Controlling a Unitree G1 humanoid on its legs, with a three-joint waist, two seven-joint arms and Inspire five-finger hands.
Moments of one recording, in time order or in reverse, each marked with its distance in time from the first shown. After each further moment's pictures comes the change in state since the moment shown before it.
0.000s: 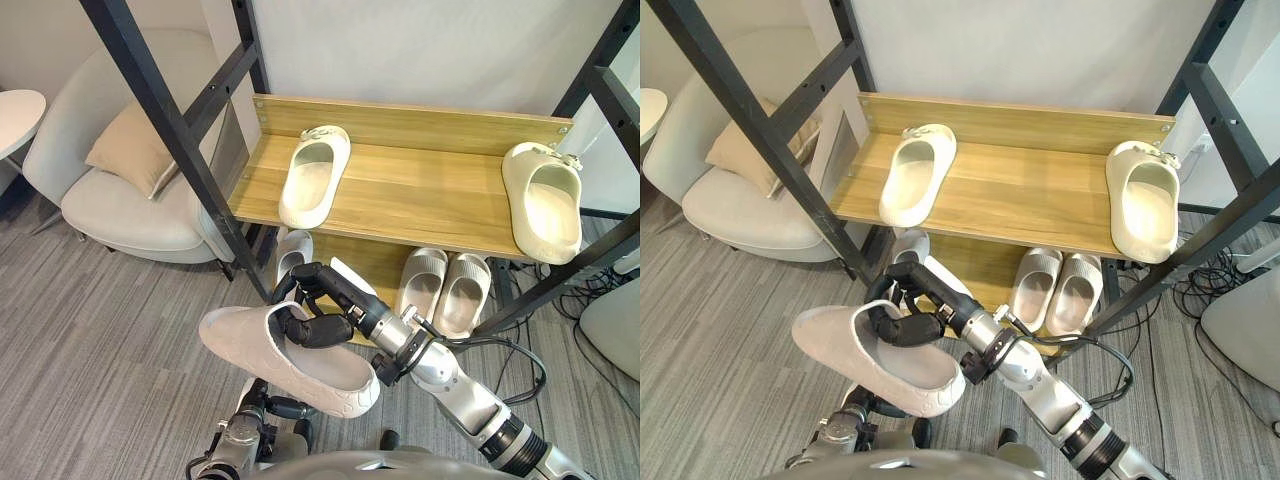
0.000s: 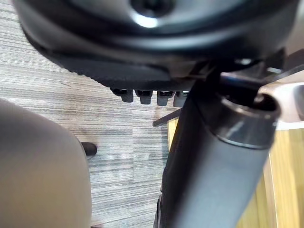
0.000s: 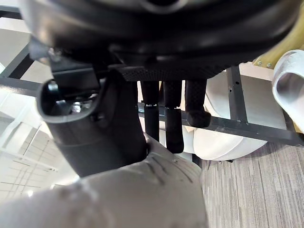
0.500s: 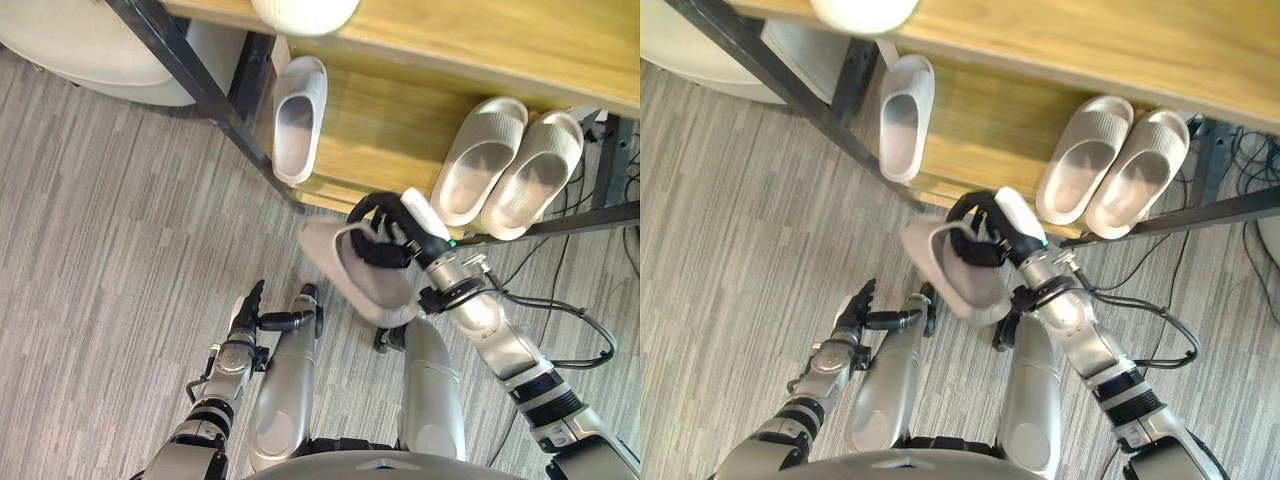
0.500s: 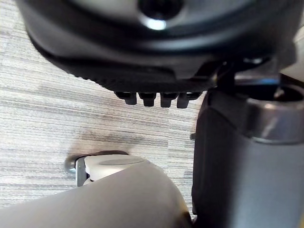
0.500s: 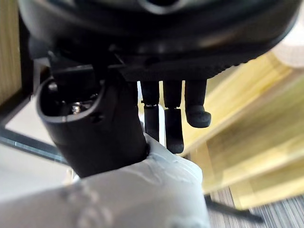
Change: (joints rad) left arm -0.206 0.055 0.100 -0.191 -0.083 -0.064 0.019; right arm -0.177 -0.095 -0.385 0.007 -0.297 0.044 -0.287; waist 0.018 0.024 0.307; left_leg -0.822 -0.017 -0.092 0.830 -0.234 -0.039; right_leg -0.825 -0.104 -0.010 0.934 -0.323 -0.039
